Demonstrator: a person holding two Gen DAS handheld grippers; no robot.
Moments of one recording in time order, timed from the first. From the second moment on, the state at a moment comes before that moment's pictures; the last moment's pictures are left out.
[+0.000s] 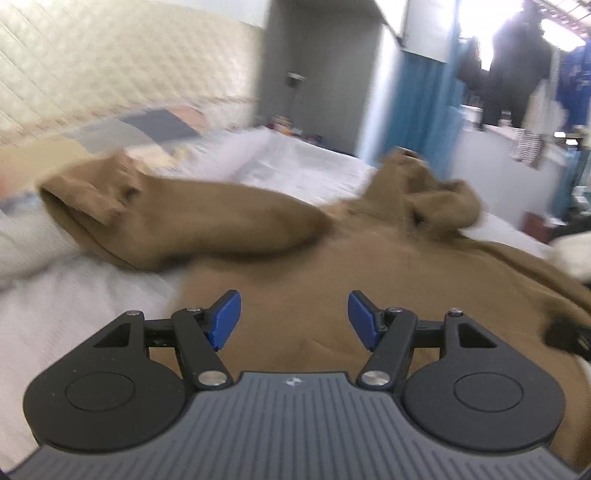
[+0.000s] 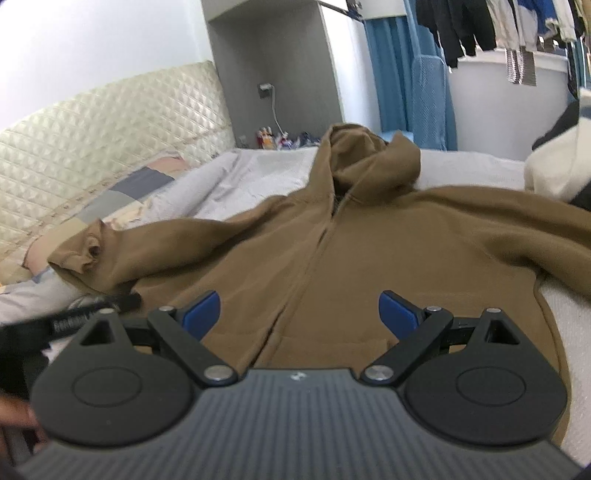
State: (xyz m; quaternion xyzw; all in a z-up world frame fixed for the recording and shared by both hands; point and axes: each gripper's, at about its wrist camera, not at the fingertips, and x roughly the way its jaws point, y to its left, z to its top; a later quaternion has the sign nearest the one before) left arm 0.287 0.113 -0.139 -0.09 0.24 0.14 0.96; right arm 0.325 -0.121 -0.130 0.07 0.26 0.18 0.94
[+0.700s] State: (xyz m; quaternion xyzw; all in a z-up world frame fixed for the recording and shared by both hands) left arm 0.413 0.271 -0.163 0.07 0.26 0.34 0.90; right arm 0.394 -0.082 -0.175 0.03 0.33 0.15 0.93
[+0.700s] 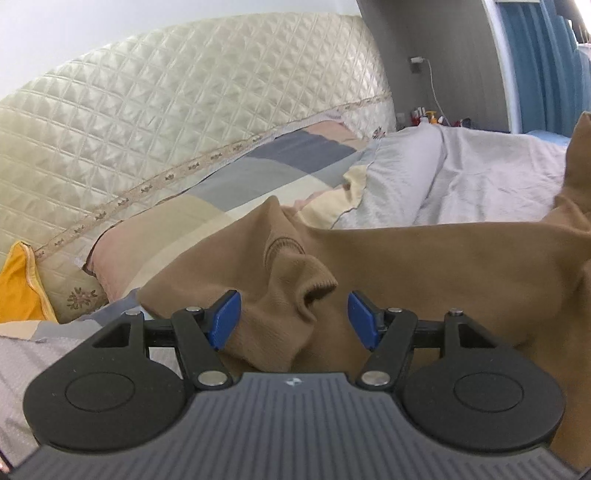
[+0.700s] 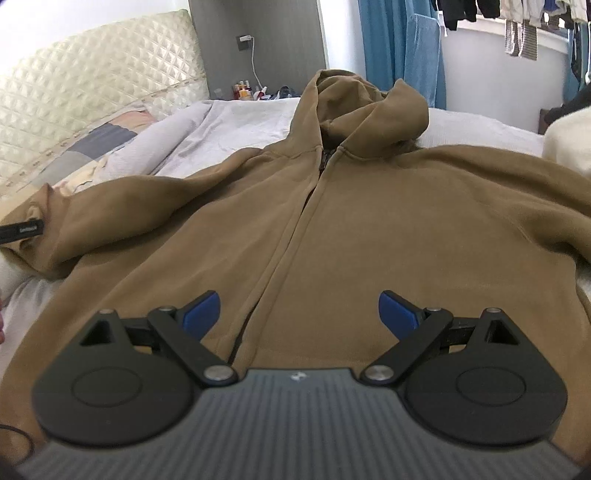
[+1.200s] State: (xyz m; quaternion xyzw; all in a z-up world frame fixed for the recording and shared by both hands) left arm 0.442 0.316 -0.159 0.03 0.29 0.33 0.90; right arm 0.414 -0.068 -0.182 0.02 0.34 0.15 0.93
